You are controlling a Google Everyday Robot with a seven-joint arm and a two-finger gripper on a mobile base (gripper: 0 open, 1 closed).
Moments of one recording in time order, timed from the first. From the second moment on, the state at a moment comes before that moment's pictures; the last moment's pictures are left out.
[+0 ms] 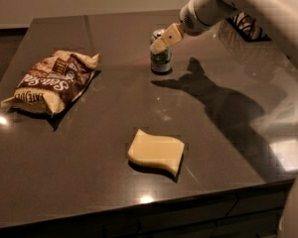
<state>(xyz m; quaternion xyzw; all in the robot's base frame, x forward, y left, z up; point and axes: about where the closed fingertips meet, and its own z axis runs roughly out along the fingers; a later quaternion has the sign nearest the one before) 0.737 -0.086 0.933 -0.37 0.84 0.07 0.38</state>
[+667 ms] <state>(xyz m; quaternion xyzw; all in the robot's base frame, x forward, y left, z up) 0.750 -0.060 0.927 -0.39 0.84 0.11 0.37</state>
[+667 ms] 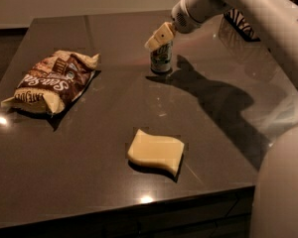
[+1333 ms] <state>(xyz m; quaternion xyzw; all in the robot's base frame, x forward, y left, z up) 0.736 -0.056 0.925 -0.43 0.83 0.11 0.33</state>
